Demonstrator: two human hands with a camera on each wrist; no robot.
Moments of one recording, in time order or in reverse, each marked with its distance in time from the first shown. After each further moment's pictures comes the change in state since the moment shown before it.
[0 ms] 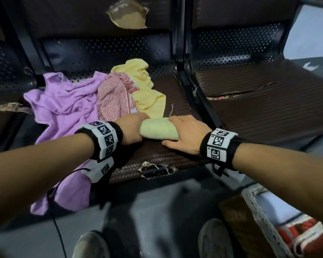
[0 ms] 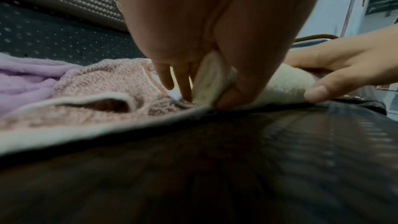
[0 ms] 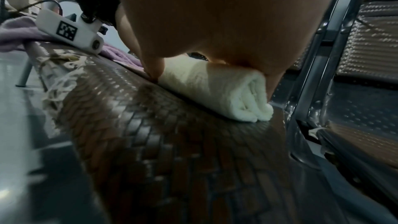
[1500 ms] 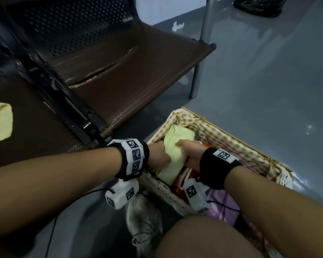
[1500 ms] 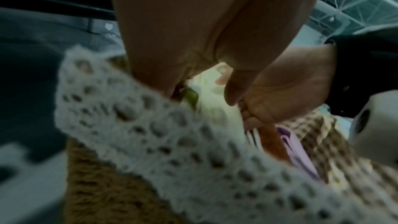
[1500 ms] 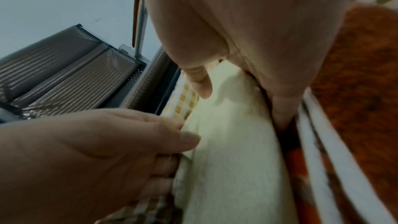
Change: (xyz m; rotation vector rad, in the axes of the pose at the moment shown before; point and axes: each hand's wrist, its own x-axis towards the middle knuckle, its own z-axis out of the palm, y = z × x) left_hand 0.013 0.372 0.168 0.009 -0.654 0.312; right_hand -0.278 0.176 0.081 1.657 0.344 1.453
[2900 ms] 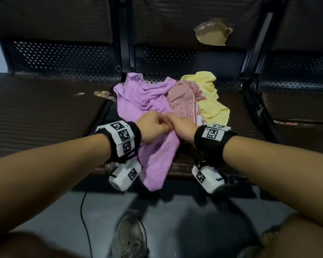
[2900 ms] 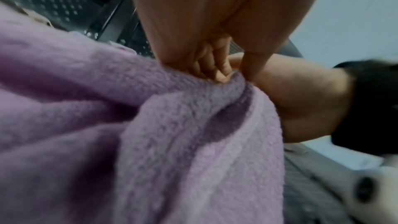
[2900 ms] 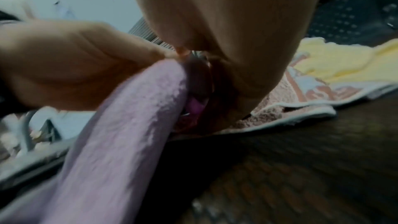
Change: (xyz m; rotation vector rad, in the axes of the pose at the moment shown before) left_hand -0.348 -0.381 -0.039 -0.681 1.007 -0.298; right_hand -0.227 0.022 0.477 -1.046 -0.836 -0.919
